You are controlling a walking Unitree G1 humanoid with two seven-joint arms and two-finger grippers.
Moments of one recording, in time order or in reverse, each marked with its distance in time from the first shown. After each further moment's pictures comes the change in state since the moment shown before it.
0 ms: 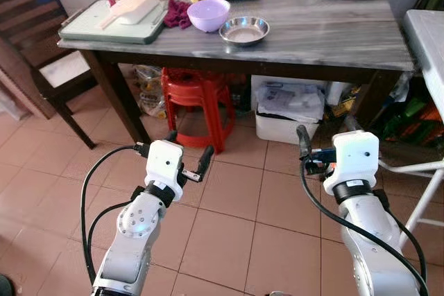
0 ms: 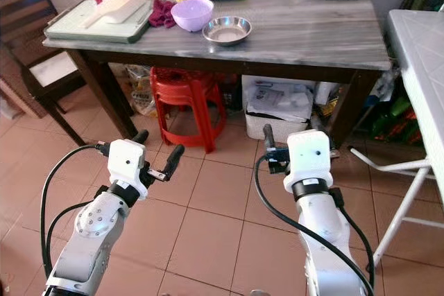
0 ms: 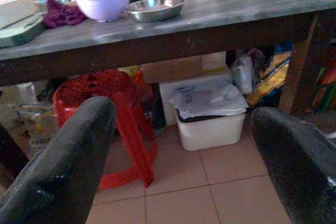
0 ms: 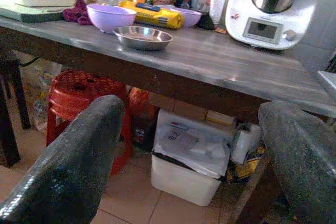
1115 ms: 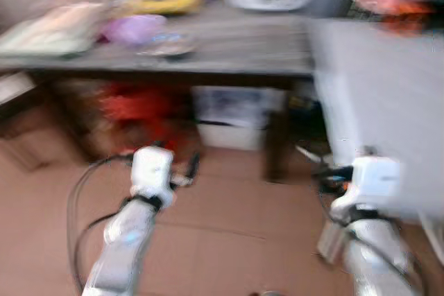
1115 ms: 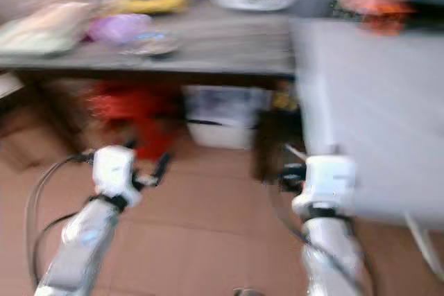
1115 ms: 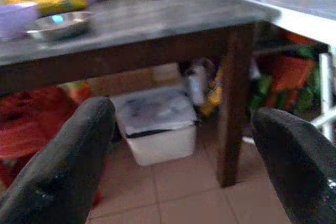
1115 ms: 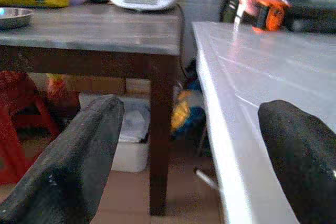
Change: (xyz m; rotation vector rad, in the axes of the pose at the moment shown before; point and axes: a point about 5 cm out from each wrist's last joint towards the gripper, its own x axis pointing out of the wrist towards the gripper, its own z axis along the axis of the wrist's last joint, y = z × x) left arm -0.015 0.017 -0.011 -0.009 0.030 0.091; right arm -0.030 -0.007 -0.027 0.120 0.111 -0.117
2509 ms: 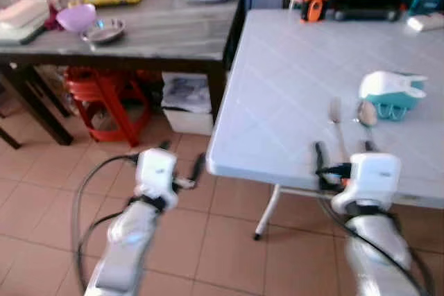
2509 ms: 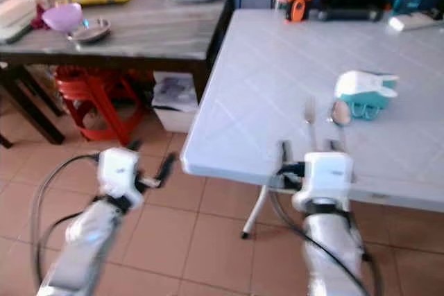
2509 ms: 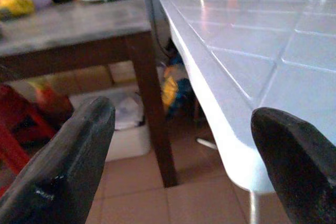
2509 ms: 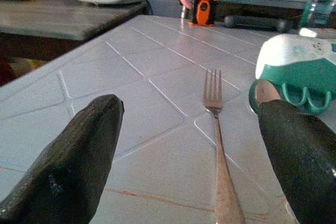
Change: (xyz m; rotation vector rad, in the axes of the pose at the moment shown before) left arm 0.002 -0.004 0.000 0.011 -0.004 -0.025; right arm 0.012 0.003 0.008 -0.011 -0.043 0.029
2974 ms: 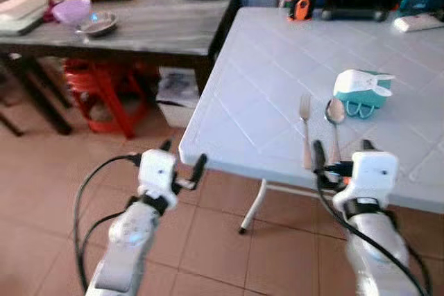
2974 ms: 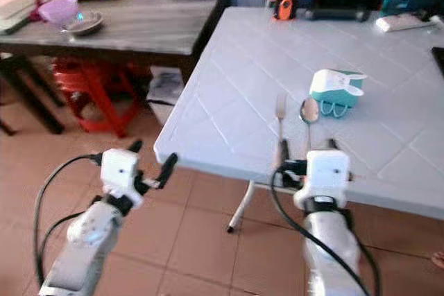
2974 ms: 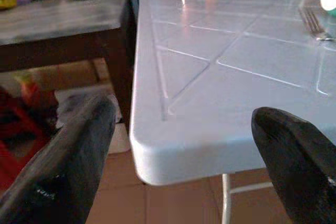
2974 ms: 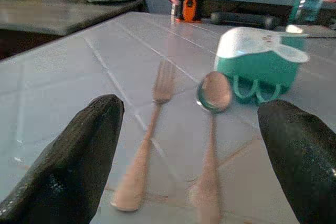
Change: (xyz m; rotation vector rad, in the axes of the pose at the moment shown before) left arm -0.001 -0.002 -0.002 -0.029 -0.004 -0.061; right arm 0.003 0.001 -0.001 0.016 0.003 -0.010
